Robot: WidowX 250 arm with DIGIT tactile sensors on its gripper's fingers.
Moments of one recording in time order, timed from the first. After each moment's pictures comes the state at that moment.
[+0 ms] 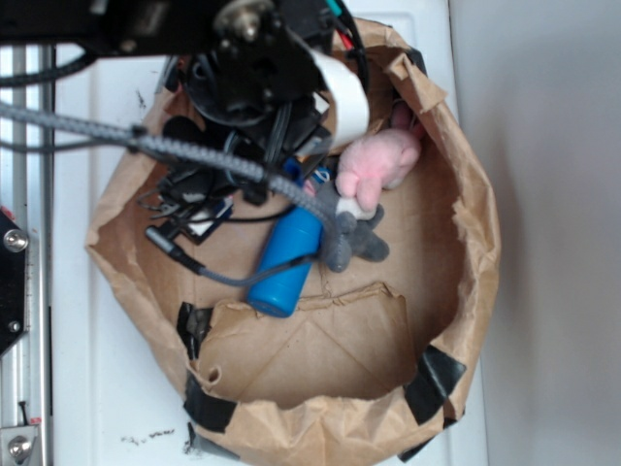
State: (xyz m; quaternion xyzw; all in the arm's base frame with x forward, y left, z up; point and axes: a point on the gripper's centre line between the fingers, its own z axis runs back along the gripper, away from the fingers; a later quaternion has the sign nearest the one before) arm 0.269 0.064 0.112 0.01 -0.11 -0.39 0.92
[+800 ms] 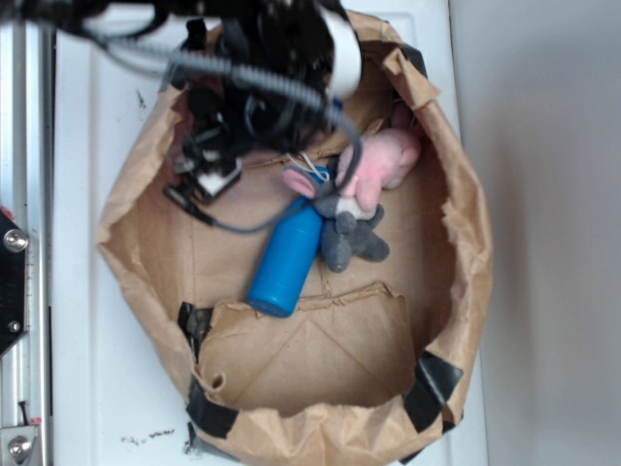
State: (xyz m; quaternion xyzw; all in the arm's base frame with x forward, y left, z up) arm 0.263 0.119 0.083 -0.01 -0.09 -0.37 0.92
